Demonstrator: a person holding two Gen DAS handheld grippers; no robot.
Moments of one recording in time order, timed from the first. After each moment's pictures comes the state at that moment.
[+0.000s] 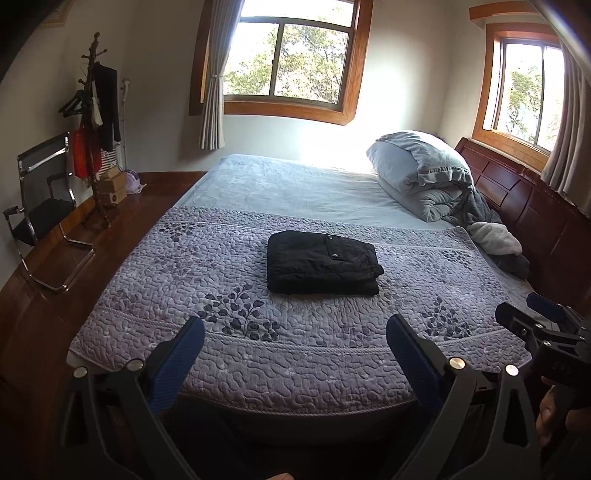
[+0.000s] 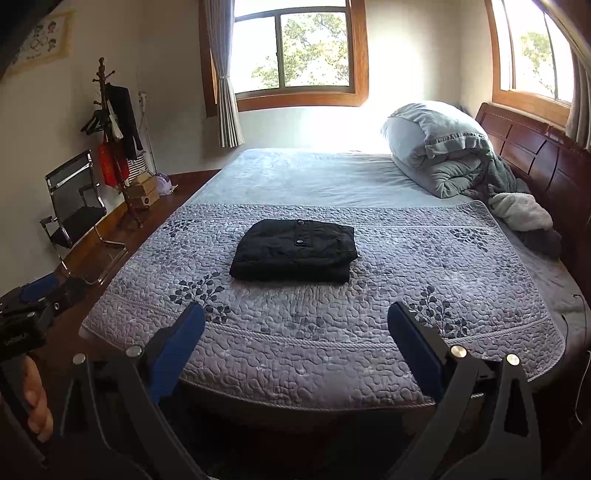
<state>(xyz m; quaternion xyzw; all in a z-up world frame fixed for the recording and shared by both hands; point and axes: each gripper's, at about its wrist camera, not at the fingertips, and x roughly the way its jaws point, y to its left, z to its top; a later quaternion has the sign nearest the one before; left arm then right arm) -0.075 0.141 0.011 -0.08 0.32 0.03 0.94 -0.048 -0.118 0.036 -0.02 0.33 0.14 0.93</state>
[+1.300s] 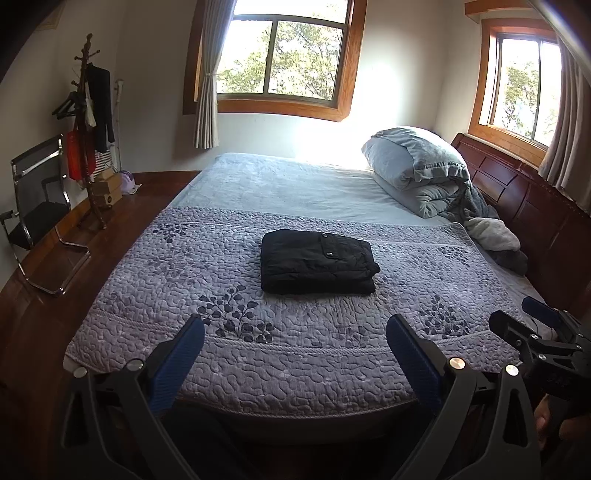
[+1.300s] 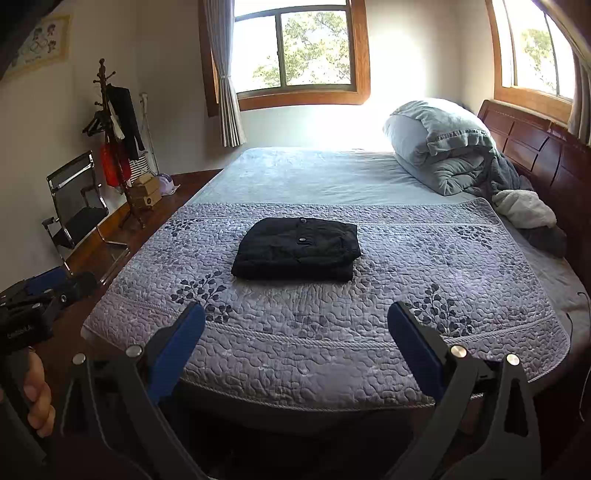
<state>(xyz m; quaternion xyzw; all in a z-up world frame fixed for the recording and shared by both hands) -0.062 0.137 0.011 -0.07 0.32 0.02 0.94 -0.045 -0.118 0.026 -0.02 0.34 0.15 0.93</state>
